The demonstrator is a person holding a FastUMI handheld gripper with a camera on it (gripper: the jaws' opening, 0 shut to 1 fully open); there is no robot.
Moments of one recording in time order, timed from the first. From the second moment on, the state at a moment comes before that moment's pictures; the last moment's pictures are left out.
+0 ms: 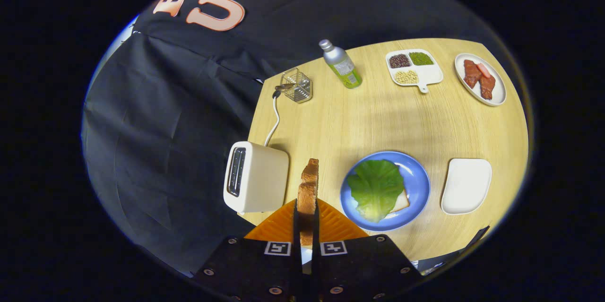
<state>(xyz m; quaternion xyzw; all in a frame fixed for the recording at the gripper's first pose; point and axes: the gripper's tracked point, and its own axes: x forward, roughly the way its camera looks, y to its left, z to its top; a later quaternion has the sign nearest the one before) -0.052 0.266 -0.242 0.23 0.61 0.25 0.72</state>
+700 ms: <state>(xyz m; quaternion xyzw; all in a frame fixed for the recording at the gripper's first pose) -0.070 0.225 -0.376 0.23 0.66 0.23 0.68</state>
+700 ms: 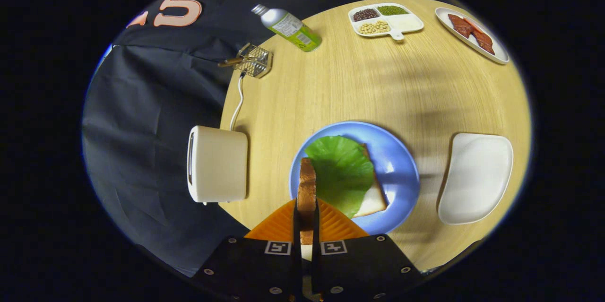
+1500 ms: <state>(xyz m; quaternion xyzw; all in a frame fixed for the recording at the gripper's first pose) 0.026 0.150 -0.265 0.08 0.39 0.16 0.90</state>
